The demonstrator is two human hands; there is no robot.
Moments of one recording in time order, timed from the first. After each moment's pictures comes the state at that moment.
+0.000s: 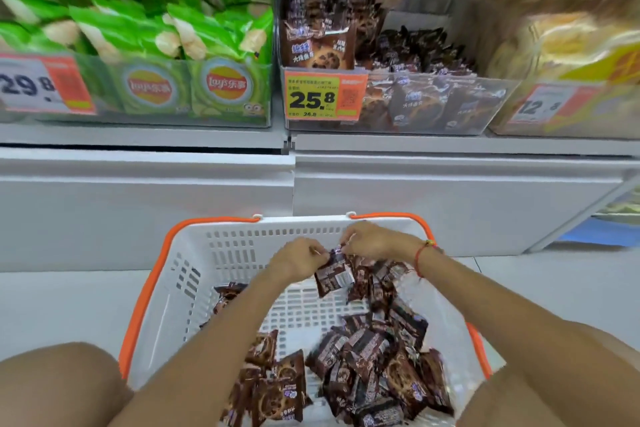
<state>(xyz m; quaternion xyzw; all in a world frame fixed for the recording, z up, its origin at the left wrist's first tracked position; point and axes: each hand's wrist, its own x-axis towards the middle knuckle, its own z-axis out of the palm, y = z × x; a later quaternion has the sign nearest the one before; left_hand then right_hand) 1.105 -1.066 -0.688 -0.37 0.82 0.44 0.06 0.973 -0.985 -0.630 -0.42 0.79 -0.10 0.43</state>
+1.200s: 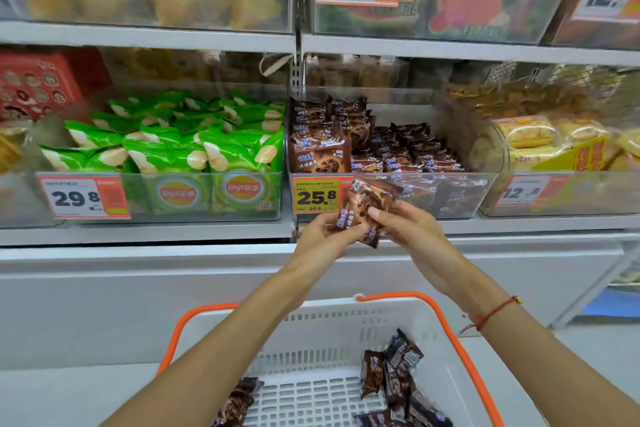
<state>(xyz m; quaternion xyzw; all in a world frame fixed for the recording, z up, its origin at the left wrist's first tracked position) 1.078 -1.076 -0.520 -0.28 0.62 0.69 -0.25 0.948 -0.985 -0.508 -0.33 0.64 -0.62 0.33</state>
